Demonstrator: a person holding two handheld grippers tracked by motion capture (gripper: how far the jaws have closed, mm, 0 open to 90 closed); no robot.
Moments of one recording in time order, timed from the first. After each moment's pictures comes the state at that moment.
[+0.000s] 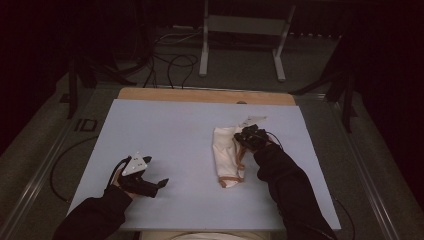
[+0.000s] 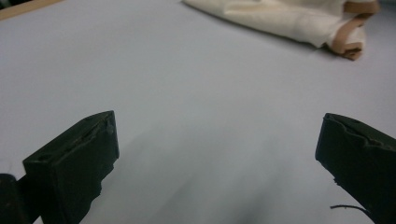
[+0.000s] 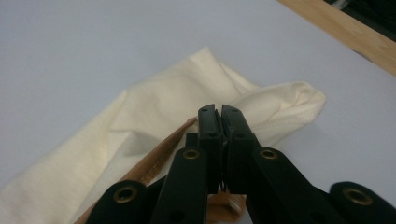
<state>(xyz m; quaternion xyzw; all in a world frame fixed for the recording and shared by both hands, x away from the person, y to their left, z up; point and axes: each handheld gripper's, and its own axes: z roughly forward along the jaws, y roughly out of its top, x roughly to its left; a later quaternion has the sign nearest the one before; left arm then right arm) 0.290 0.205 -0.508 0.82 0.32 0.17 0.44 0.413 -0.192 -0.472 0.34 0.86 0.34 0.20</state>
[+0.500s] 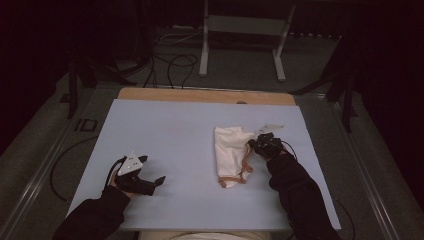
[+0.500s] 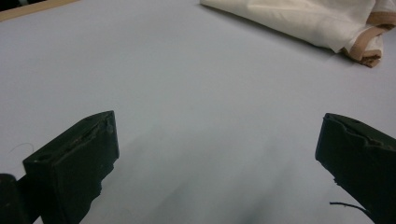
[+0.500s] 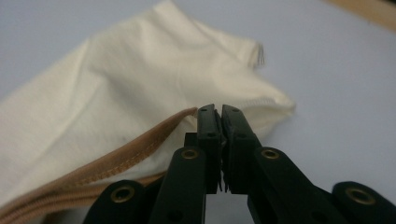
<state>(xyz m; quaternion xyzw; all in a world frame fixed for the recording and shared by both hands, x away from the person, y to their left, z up) 0.291 0.212 -0.512 0.81 0.33 0.17 0.45 0.394 -0.233 -0.488 0.38 0.84 0.33 0.20</state>
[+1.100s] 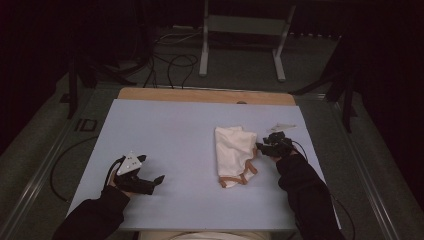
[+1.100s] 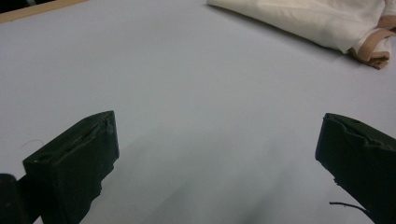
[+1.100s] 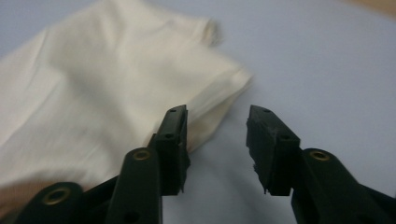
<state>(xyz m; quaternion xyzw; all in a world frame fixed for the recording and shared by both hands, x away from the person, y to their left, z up) 0.291 0.213 -0.512 0.80 0.34 0.18 0.45 0.398 -0.267 -0.489 0.43 0.82 0.33 0.19</state>
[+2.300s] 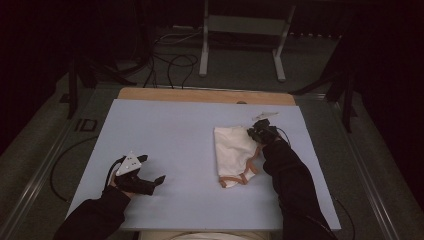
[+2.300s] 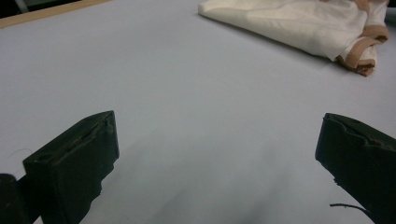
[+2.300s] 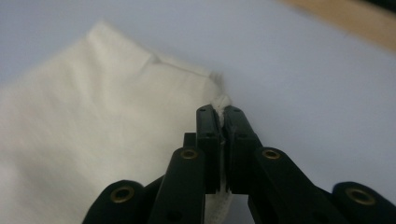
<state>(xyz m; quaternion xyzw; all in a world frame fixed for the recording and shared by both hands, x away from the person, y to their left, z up) 0.291 0.214 -0.512 0.80 0.33 0.17 0.47 0.451 -0.231 -0.497 0.41 0.83 0.32 0.21</state>
